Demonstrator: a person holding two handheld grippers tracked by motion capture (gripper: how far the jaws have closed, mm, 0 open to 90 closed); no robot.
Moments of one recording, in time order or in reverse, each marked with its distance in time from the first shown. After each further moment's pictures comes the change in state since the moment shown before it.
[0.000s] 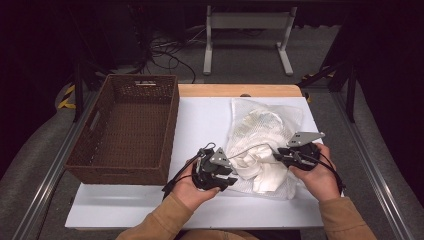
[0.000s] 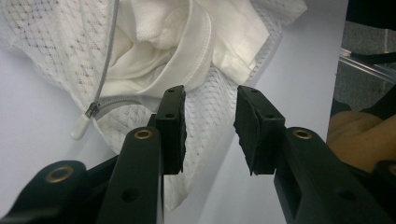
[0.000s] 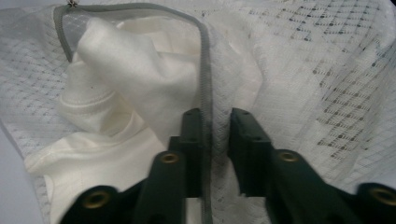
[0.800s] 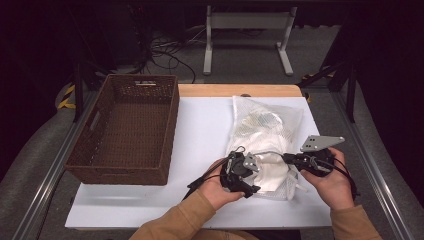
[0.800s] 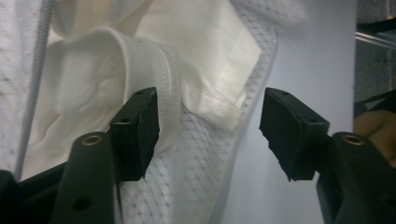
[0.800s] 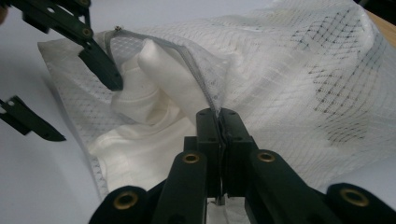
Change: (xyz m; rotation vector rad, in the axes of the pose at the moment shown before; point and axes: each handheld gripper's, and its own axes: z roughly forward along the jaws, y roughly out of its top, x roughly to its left) left arm -0.014 0.033 0.070 0.089 -0.037 0.125; right arm 0.006 -0.008 -0.037 -0.074 0.058 0.027
